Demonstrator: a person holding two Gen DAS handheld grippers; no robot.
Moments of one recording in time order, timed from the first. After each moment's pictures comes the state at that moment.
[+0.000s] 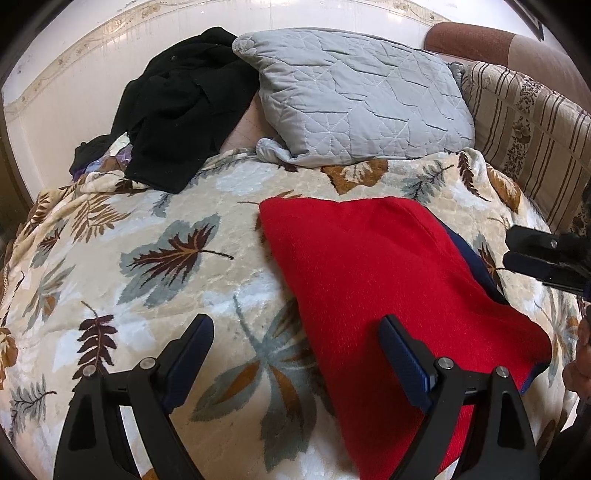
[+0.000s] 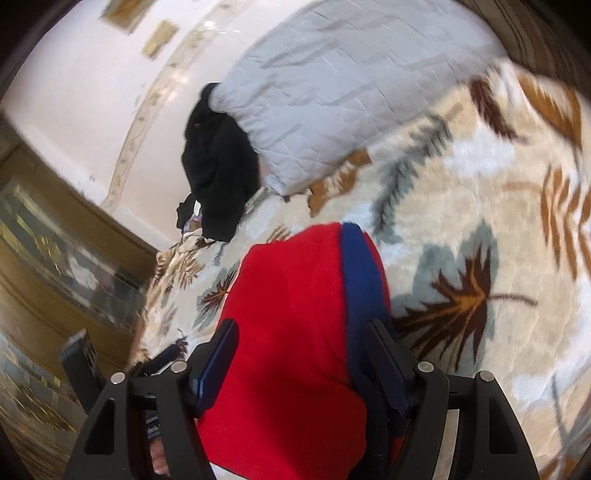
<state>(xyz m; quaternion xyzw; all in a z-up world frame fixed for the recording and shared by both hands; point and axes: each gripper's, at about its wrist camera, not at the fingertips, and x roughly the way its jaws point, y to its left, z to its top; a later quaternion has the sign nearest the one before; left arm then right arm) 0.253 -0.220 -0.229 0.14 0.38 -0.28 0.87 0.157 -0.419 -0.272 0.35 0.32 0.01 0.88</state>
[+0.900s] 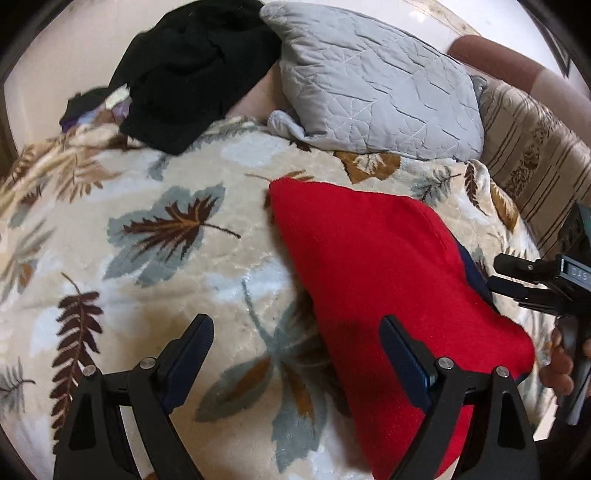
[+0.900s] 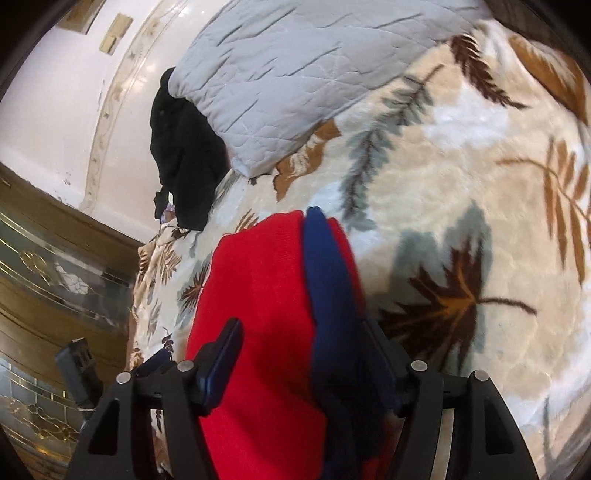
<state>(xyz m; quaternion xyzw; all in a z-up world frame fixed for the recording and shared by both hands) 0.287 -0.205 -0.237 0.09 0.45 -0.30 0.84 0.181 -0.459 -0.304 0.42 0.39 0.01 0.82</state>
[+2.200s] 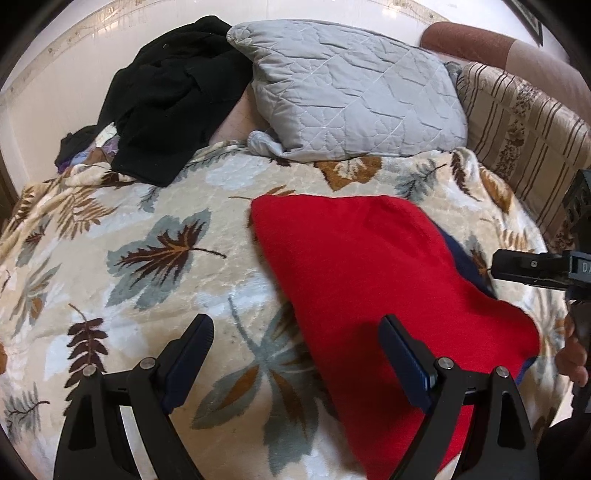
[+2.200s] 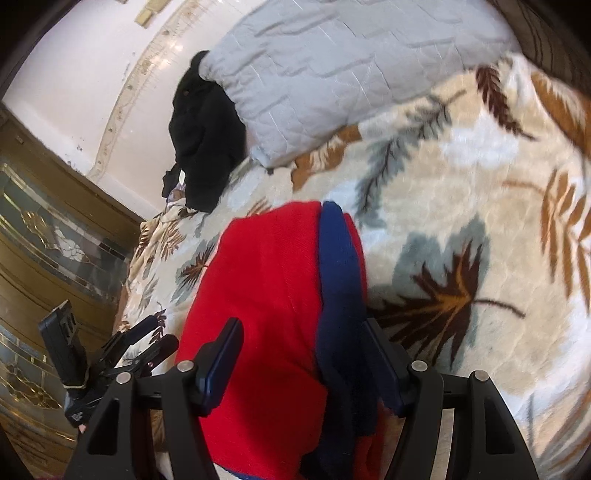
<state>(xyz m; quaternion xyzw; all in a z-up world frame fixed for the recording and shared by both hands) 0.270 -0.217 -0.228 0.12 0.41 -0.32 0.85 0.170 -0.435 -0.285 0.35 0.39 0.03 0.85</state>
